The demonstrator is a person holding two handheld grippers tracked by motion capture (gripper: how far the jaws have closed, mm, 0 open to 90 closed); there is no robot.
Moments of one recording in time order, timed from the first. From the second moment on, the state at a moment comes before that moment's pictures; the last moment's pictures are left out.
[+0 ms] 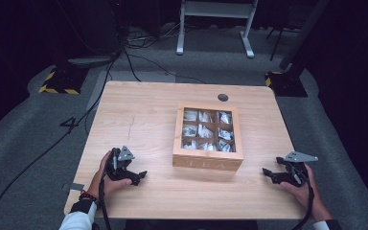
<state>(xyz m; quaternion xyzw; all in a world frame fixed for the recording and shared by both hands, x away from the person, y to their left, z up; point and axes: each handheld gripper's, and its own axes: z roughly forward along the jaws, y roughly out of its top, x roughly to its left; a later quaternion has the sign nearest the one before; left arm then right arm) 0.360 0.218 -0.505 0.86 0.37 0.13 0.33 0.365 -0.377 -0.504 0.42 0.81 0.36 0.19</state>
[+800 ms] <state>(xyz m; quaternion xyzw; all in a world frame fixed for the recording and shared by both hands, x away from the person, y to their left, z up) 0.359 0.219 -0.506 0.86 0.37 0.13 0.33 0.366 -0.367 -0.491 0.40 0.82 0.38 0.17</state>
